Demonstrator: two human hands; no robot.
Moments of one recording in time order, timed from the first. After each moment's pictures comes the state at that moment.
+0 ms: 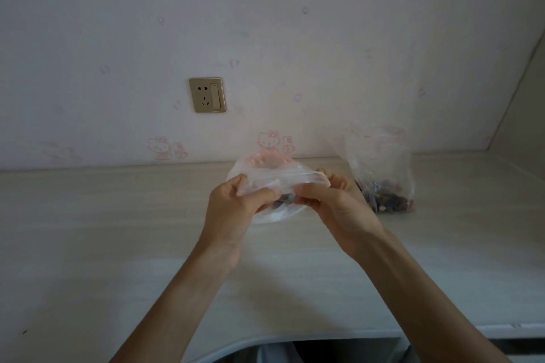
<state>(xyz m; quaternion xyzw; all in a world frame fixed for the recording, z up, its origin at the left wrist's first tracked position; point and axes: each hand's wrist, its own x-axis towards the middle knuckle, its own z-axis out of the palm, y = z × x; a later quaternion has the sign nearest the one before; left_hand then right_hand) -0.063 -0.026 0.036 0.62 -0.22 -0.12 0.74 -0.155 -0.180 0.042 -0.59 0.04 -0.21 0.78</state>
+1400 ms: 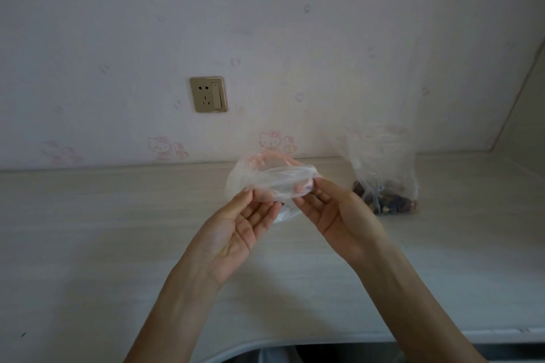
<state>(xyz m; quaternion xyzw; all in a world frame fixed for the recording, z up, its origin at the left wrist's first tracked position) -0.052 -0.018 0.018 0.34 -0.06 -0.38 0.86 -0.150 -0.183 0.025 -0.36 0.07 -0.17 0.91</state>
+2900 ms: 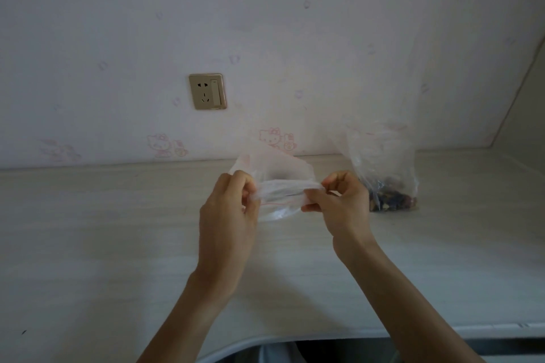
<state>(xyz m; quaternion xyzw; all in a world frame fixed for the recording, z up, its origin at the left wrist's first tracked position) -0.050 -0.022 0.003 0.79 -0.32 0.30 0.43 -0.137 -0.179 0.014 -0.59 0.25 -0.36 0.68</state>
